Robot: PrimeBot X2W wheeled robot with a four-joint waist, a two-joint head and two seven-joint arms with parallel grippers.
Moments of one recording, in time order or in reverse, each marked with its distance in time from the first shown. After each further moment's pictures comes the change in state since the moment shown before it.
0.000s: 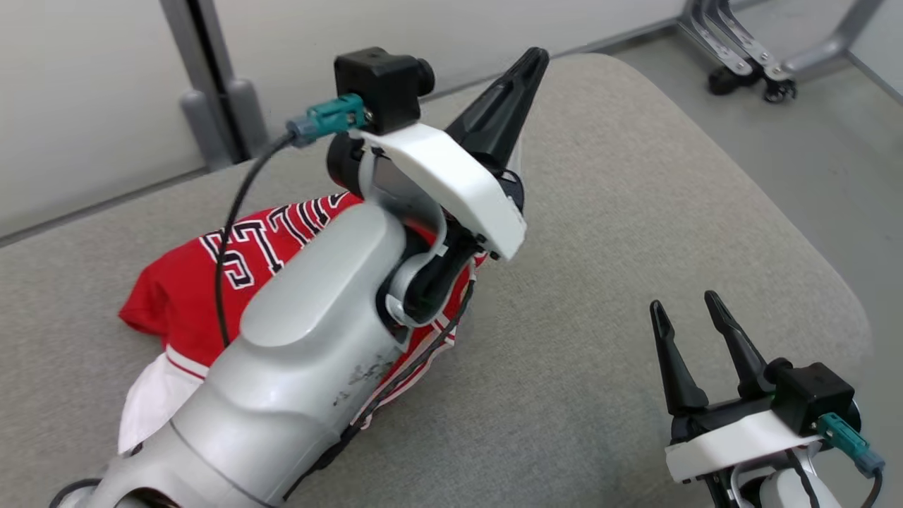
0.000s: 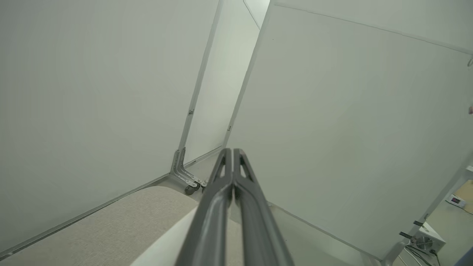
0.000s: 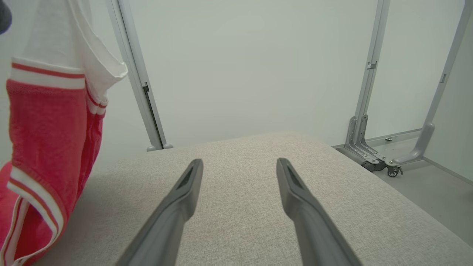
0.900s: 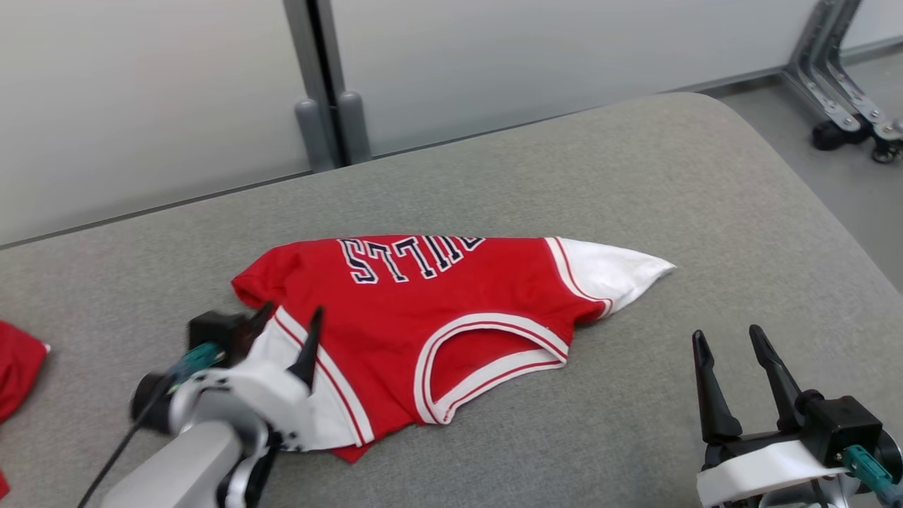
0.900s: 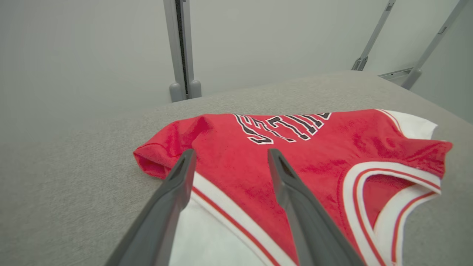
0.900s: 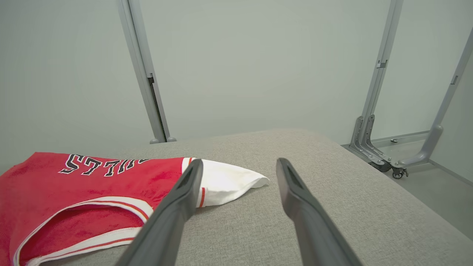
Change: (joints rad) left arm 0.336 0.355 -0.281 0.147 -0.074 0.212 -0.272; right arm 0.074 -0.009 -0.071 -0.007 -0.038 0.000 0.000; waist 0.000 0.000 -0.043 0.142
